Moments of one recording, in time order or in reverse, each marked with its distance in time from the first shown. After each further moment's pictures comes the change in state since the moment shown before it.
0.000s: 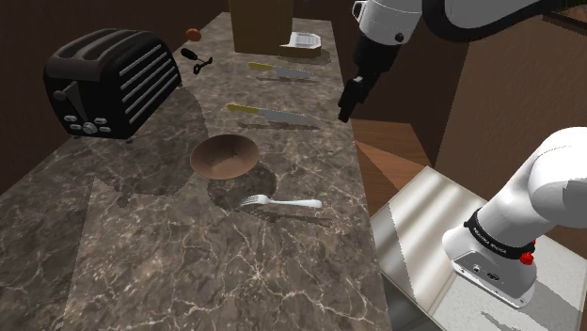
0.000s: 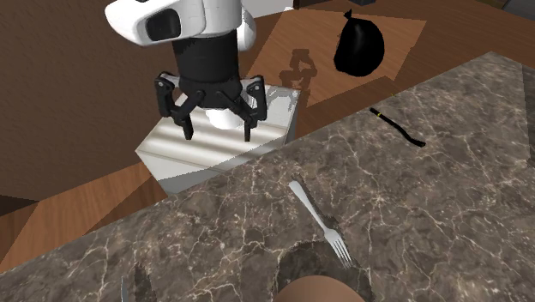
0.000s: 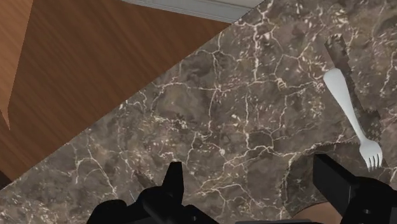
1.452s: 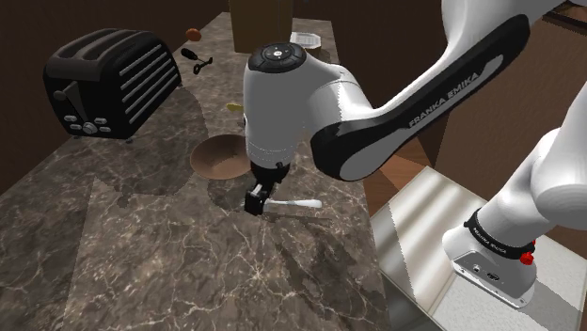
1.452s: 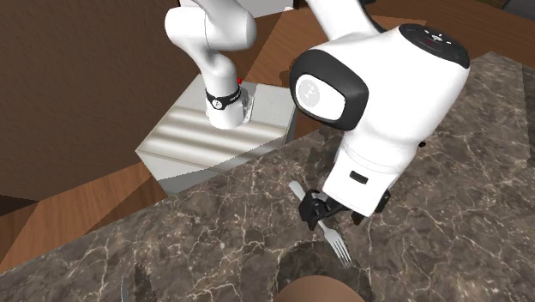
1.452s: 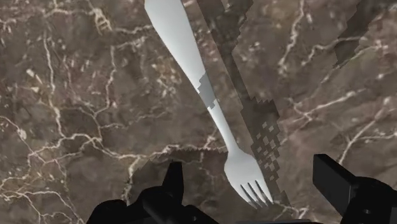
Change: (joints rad) arm 0.082 0.746 0.330 0.296 -0.497 0.293 0.575
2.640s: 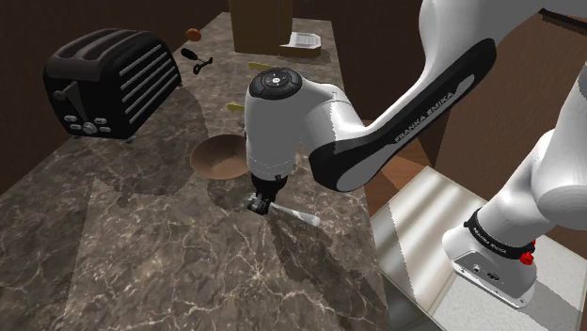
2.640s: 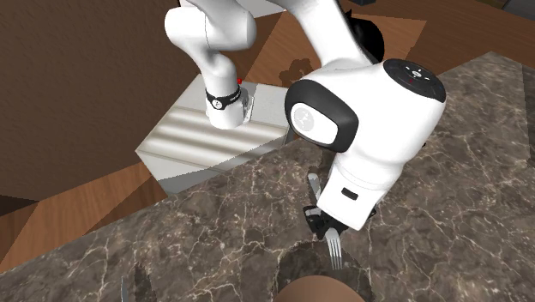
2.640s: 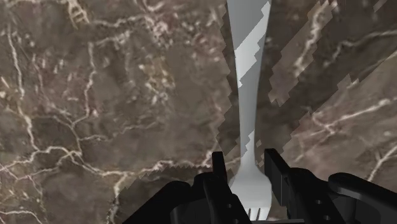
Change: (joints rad) arm 0.021 0.073 -0.033 -0.010 -0.081 0.061 0.054
